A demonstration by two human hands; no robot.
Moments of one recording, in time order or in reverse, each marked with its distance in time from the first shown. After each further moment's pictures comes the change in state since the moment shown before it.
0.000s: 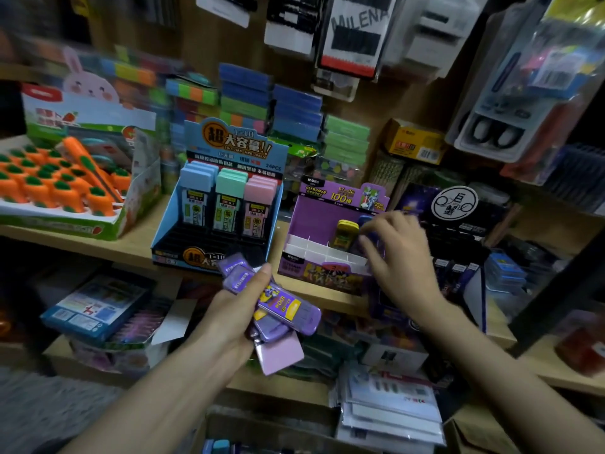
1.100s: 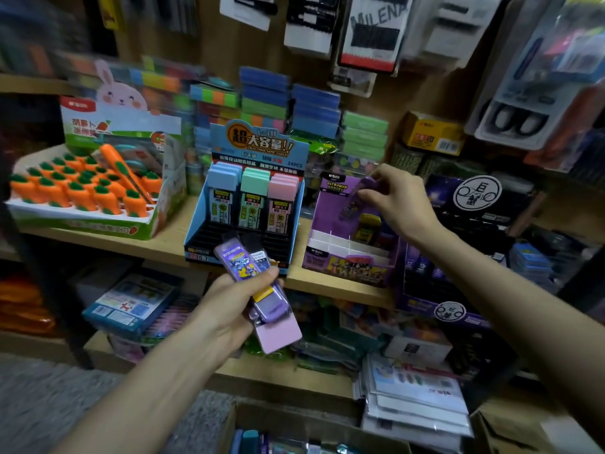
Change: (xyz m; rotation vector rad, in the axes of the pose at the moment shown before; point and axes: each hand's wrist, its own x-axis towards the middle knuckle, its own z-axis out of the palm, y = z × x) left_hand -0.003 0.027 -0.036 0.023 -0.088 -0.007; right_hand 0.071 -0.011 0.009 0.304 -0.047 0.164
